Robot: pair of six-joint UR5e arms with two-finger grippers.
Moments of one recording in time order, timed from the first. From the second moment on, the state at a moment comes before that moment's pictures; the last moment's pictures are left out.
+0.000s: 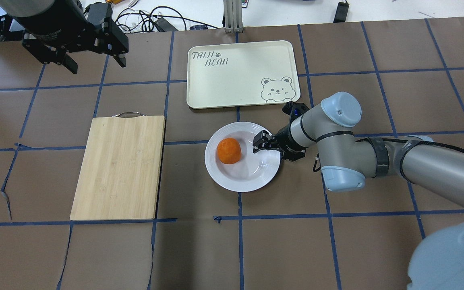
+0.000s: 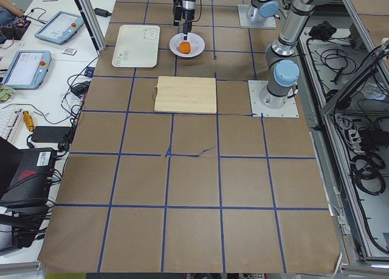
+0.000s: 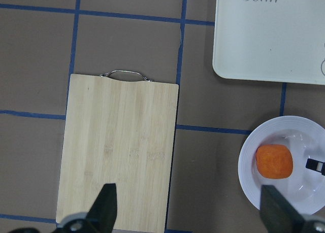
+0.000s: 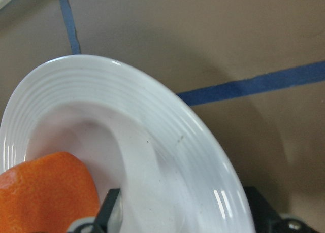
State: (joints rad) left arm -1.56 -1.56 -1.46 -1.54 1.58 -0.09; right arm 1.64 -1.20 2.14 -2.63 -1.10 0.34
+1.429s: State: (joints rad) left arm -1.56 -1.56 -1.46 -1.54 1.59 -0.09; right arm 1.64 -1.24 2.09 -2.55 -1.13 0.54
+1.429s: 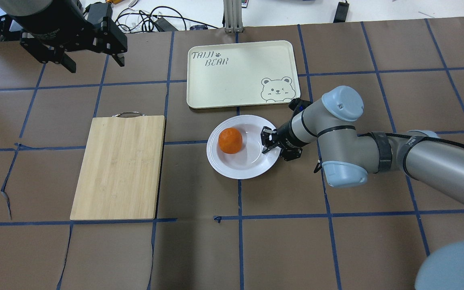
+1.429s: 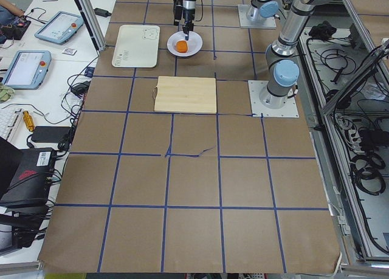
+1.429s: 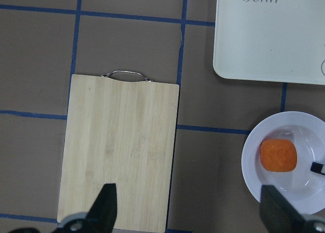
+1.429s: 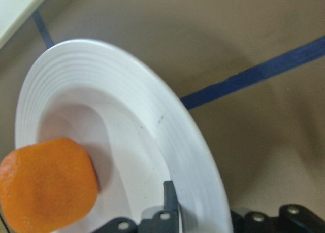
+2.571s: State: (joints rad) left arm -1.57 -1.56 -1.46 -1.54 1.59 -0.09; right arm 1.61 -0.96 1.49 -2.44 -1.15 0.57
